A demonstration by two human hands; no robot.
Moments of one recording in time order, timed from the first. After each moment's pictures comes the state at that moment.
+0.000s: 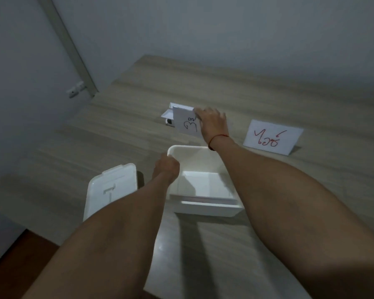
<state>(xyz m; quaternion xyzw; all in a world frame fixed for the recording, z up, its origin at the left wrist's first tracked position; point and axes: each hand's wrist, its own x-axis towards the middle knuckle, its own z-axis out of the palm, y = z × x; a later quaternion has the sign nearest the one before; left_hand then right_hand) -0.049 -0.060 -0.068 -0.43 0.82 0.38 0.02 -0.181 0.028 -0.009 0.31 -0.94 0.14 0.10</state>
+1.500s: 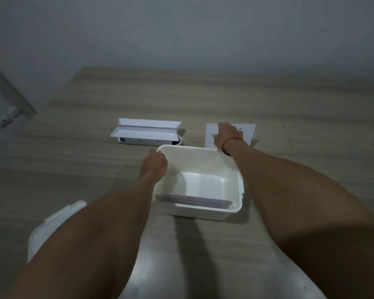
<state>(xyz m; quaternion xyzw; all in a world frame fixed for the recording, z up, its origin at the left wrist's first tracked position) -0.156 -0.014 -0.074 -0.31 0.90 0.32 0.03 -0.257 0.172 -0.032 0.03 -0.99 0.09 -0.08</state>
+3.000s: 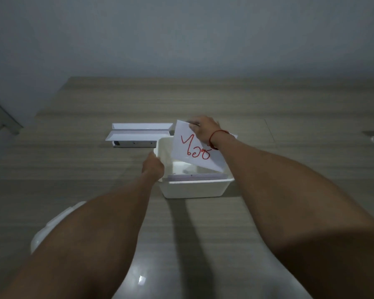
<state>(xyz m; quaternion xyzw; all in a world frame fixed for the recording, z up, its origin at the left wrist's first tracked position) -0.137 -0.011 -0.064 -0.26 0.89 0.36 0.07 -0.213 0.149 0.018 0.13 -0.96 0.25 -0.07</state>
